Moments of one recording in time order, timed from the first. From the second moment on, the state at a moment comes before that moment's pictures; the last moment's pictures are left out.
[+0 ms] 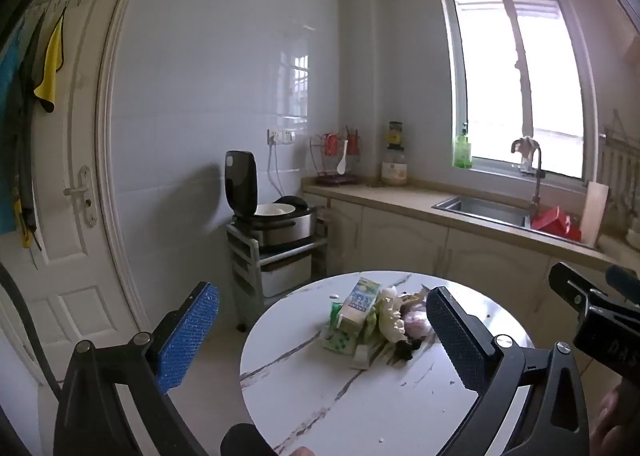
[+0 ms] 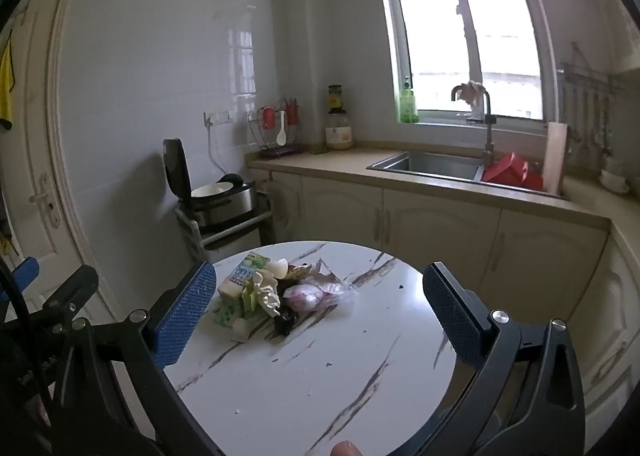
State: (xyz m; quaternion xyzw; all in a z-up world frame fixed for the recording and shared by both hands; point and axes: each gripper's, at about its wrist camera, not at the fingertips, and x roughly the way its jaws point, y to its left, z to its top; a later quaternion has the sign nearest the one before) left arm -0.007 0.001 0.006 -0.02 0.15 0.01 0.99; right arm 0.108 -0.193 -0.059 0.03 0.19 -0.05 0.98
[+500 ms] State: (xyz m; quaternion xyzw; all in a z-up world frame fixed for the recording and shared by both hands) left arm 0.010 0.001 -0.006 0.00 0.17 0.01 0.99; right arm 0.121 -0.201 -0.060 0.03 0.20 -0.05 0.98
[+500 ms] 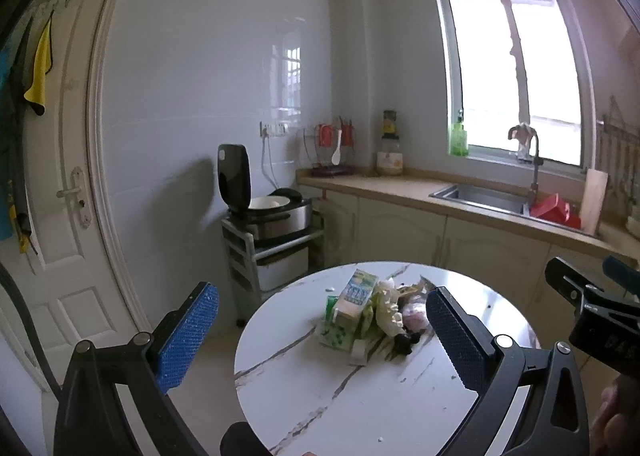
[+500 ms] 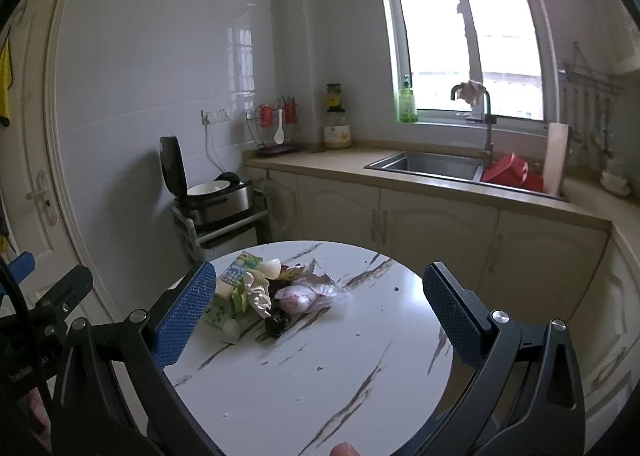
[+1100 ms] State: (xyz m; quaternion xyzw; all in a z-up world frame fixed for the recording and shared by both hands) left arm 0.131 -0.007 -0.054 0.00 0.32 0.00 0.95; right arm 0.229 -0.210 -0.143 0.00 0.32 -0.04 0.95
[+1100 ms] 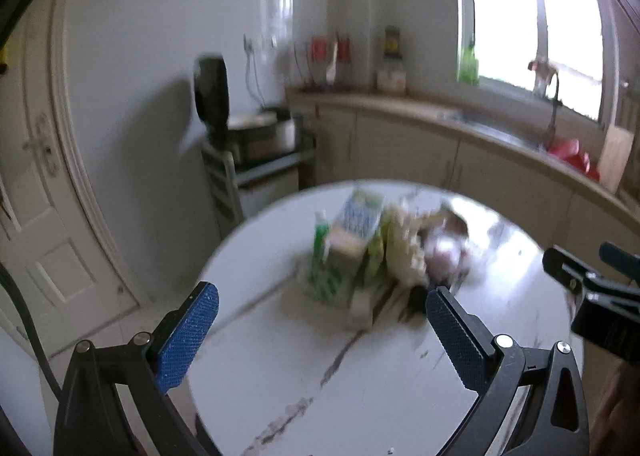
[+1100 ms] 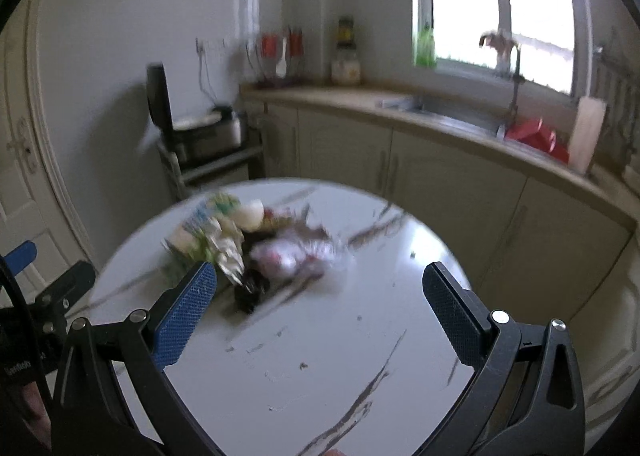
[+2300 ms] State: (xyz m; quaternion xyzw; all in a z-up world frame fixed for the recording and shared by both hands) left arm 0.300 -0.011 -0.142 0.01 0.44 -0.08 0.90; right arm 0.348 -0.173 -0.272 0.04 0.50 0.10 0.86
